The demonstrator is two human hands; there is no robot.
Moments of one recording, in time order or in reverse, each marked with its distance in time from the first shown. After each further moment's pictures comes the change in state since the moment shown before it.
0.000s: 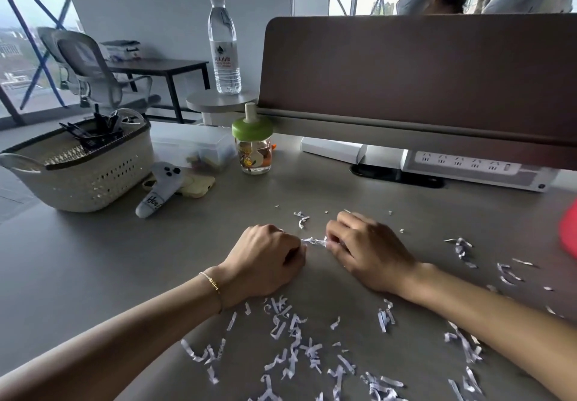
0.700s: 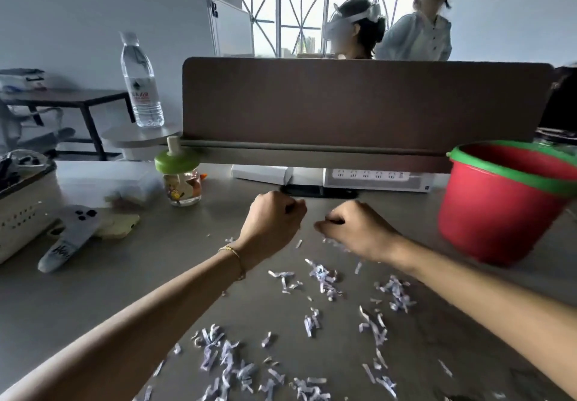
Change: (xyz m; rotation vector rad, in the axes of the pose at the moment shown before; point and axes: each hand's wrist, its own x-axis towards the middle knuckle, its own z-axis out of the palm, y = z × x) left_hand 0.117 0.086 -0.009 -0.514 0.169 -0.173; right_hand -0.035 0.044 -0.096 0.430 0.003 0.439
